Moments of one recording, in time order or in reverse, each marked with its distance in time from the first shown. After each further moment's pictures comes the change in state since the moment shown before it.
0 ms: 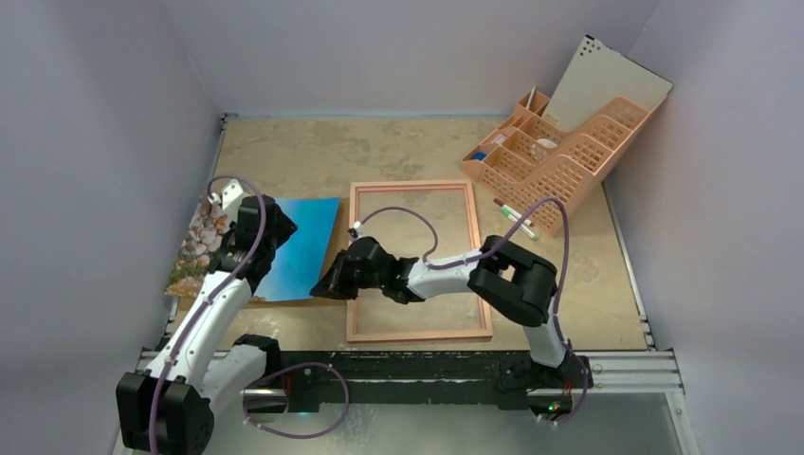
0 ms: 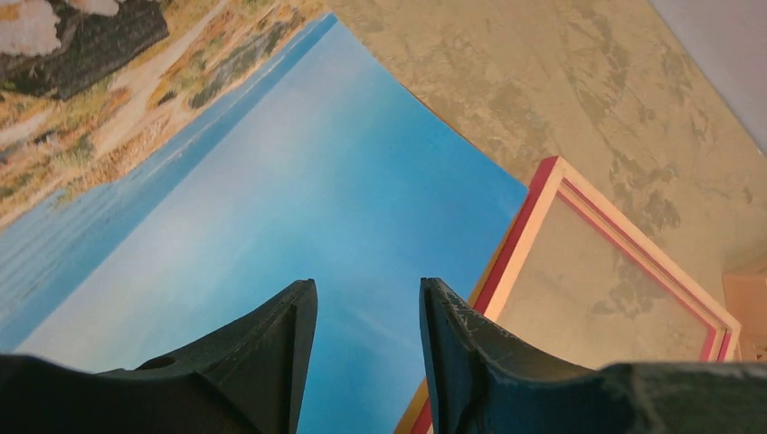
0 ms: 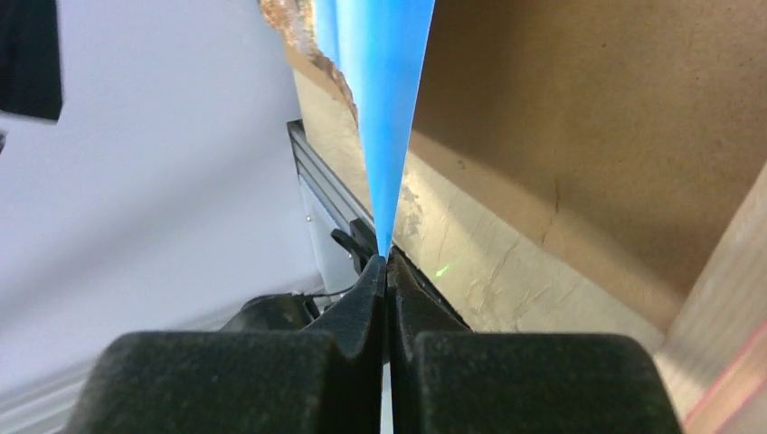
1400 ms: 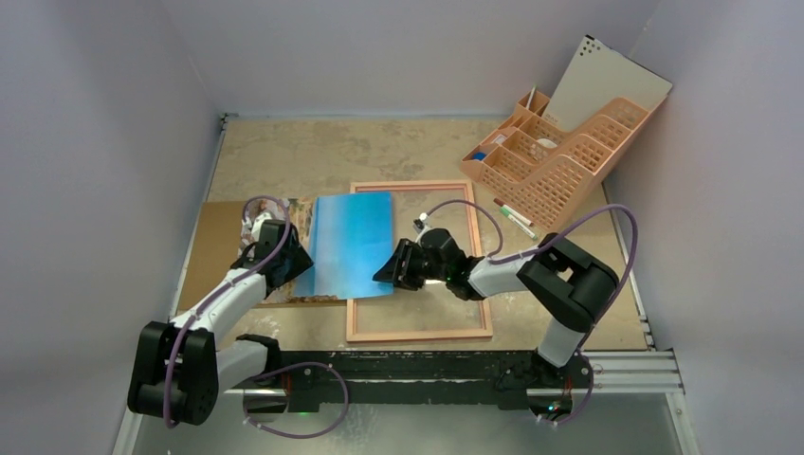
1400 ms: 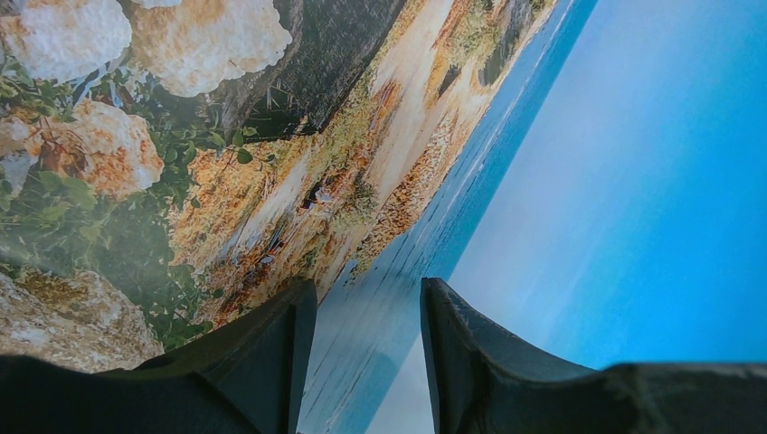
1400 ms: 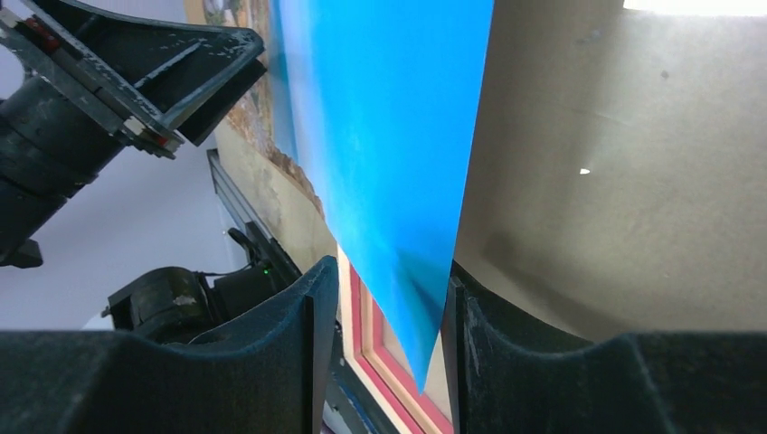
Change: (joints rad) left arm 0.000 0.186 -0.204 0.111 0.205 0.063; right arm -0.275 -0.315 -0.500 0.137 -0.105 -0.275
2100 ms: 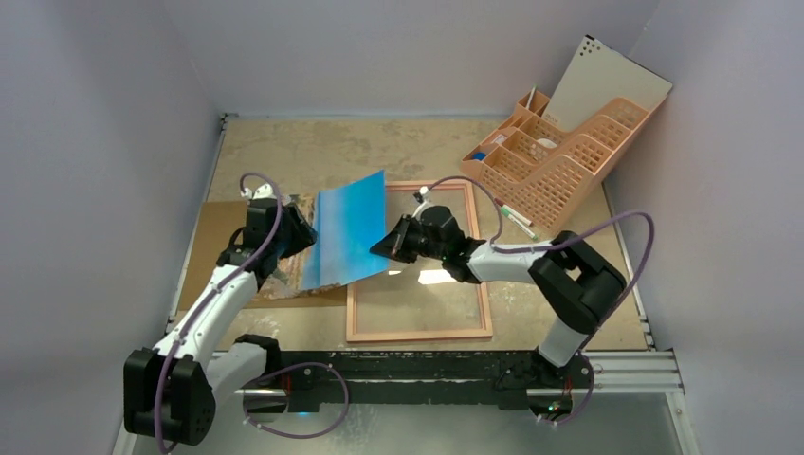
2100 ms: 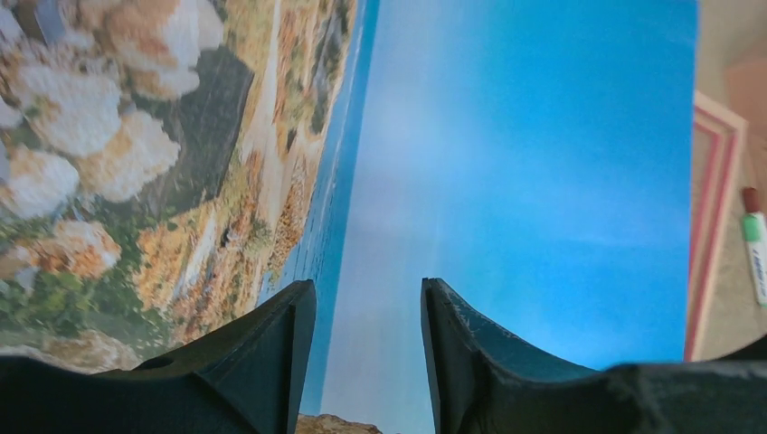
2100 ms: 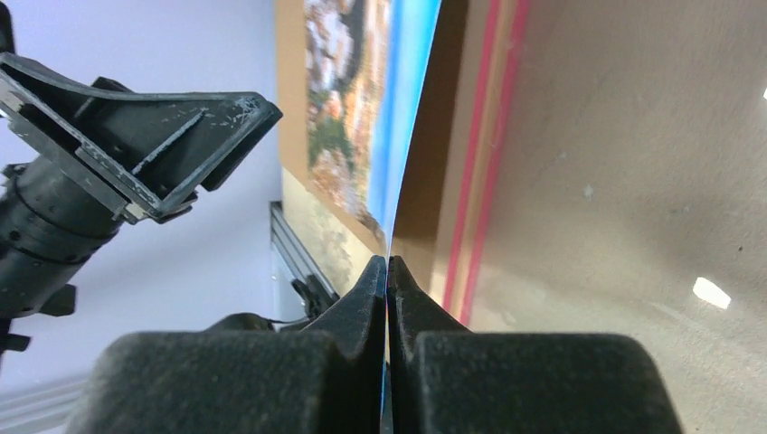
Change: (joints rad) left arm 0.000 -0.095 0.143 -0.050 0.128 0.108; right arm -0.042 0.000 0.151 -0.025 0.023 -0.014
